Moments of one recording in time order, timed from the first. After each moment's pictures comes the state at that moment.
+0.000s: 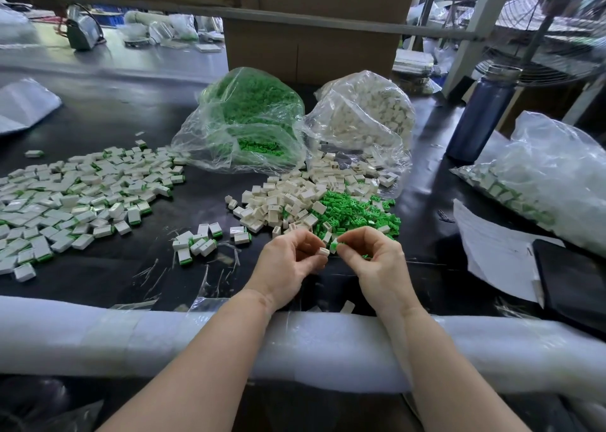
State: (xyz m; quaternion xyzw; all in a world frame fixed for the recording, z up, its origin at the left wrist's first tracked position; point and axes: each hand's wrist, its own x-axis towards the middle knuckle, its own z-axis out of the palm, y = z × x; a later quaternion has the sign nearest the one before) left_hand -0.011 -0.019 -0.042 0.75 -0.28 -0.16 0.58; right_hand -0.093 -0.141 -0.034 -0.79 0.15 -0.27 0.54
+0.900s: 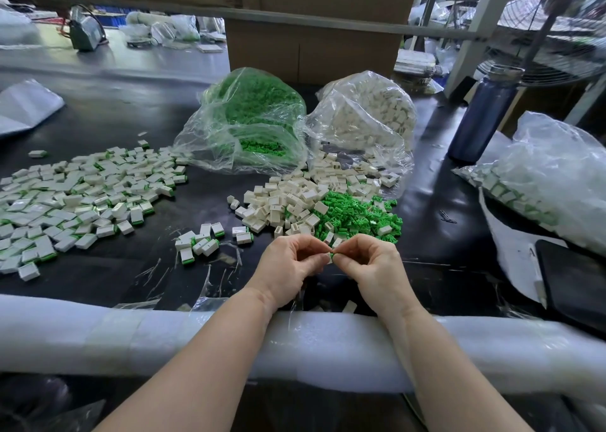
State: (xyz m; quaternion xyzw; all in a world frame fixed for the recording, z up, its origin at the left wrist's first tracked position) left_hand -0.010 -0.018 -0.044 0.72 -0.28 -0.19 0.60; right_hand -0.091 -0.141 -0.039 -0.79 0.14 -0.22 0.56
